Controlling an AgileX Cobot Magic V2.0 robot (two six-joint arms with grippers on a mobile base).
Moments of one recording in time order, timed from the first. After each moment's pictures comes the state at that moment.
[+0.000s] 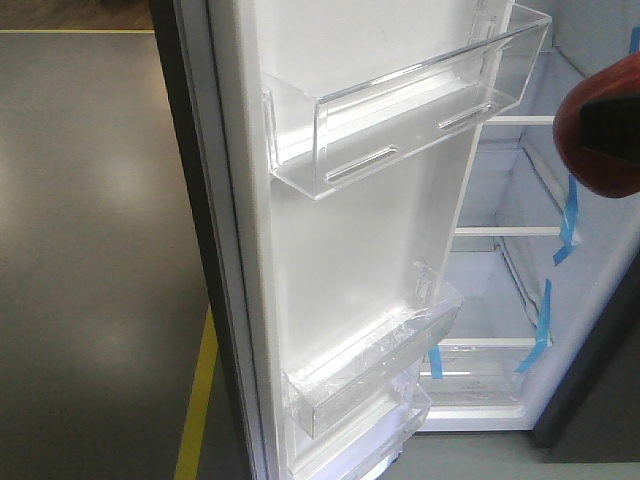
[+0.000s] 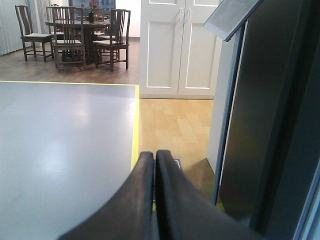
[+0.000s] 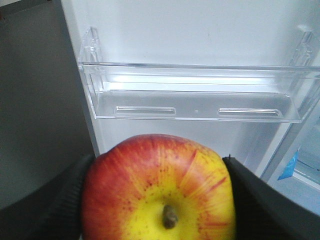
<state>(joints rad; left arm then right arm) -0.02 -0.01 0.03 0.01 0.13 -0.11 0.01 0.93 -1.36 0.63 1.11 -0.63</state>
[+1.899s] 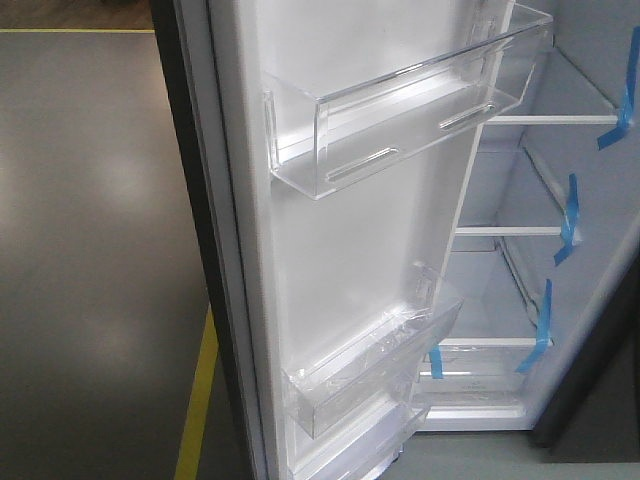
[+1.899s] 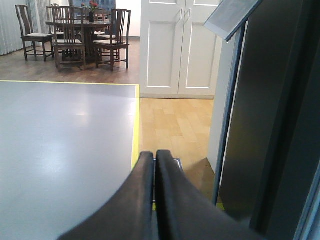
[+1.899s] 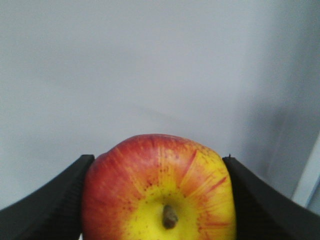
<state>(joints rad) -0.02 -0.01 0.03 0.01 0.13 -0.11 0.01 1.52 -1.82 0.87 0.90 -0.81</state>
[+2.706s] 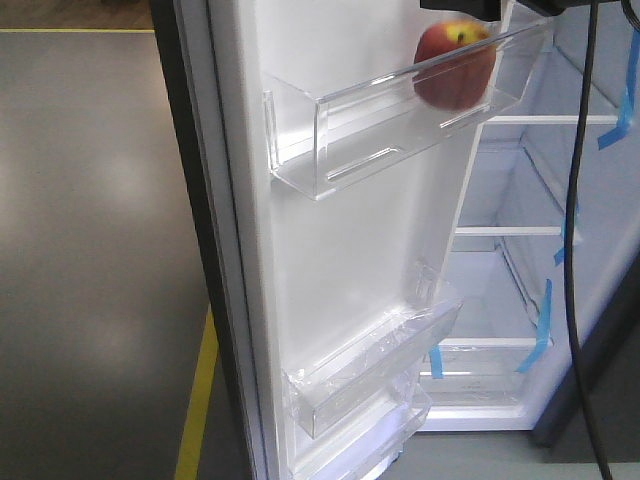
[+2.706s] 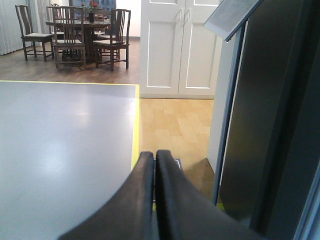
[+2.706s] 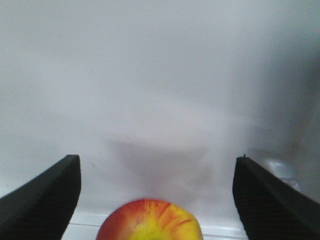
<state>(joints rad) -0.02 -0.01 0.03 0.01 0.13 -0.11 0.01 1.73 -1.93 0.88 0.99 -0.83</state>
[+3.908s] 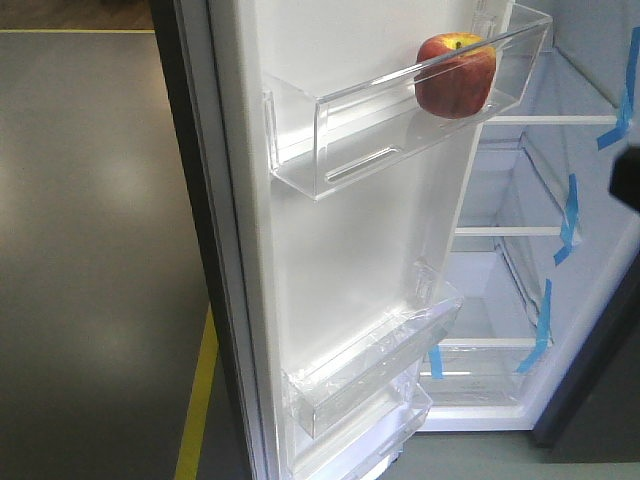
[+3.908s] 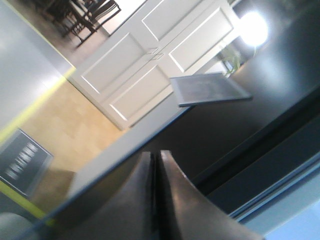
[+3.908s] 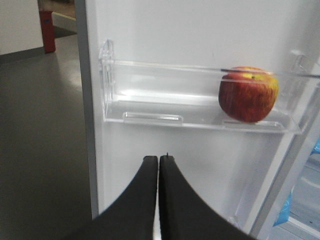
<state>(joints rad) -0.02 -0.01 0.03 -0.69 0.04 -0.31 0.01 0.61 -0.90 0.85 0.80 -0.89</state>
